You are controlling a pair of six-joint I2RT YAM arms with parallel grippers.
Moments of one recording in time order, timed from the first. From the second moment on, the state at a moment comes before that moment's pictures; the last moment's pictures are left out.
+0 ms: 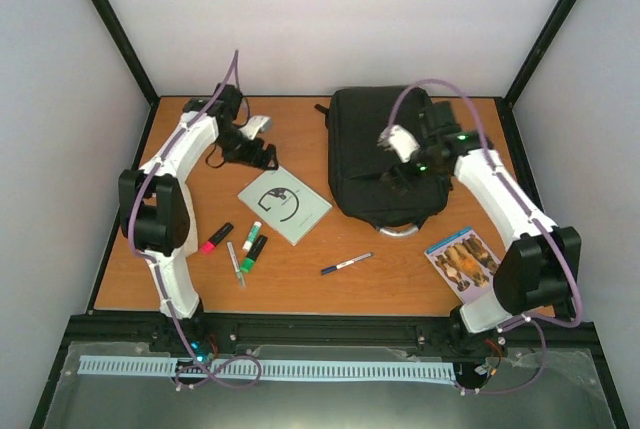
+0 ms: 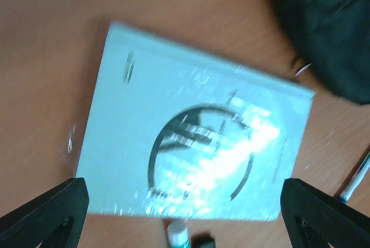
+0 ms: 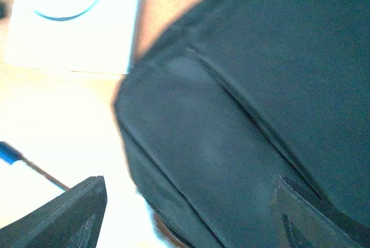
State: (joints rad) left arm -0.20 1.91 1.73 -1.09 0.39 0.15; right arm 0.21 1.51 1.35 -0.91 -0.38 -0.56
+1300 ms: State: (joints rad) left arm 0.04 2.16 1.62 -1.10 0.60 0.17; right arm 0.65 2.18 1.65 -0.79 -0.27 -0.42
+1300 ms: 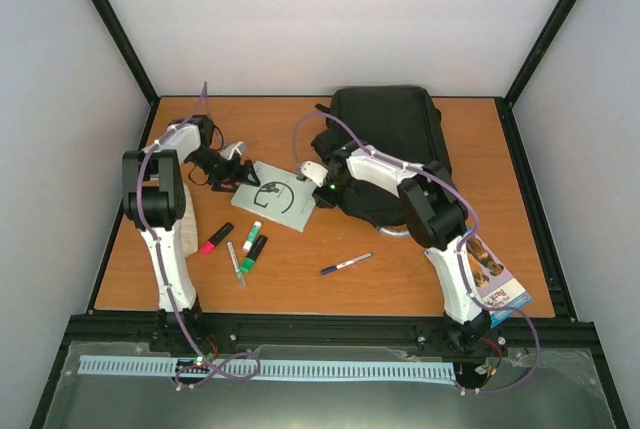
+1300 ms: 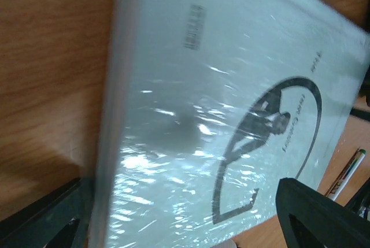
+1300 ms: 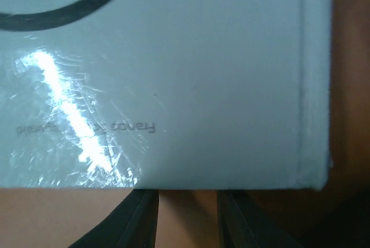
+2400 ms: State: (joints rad) left arm 0.03 1.93 1.62 -1.17 0.57 0.24; right arm 0.62 2.05 1.81 -0.72 -0.05 -0.37
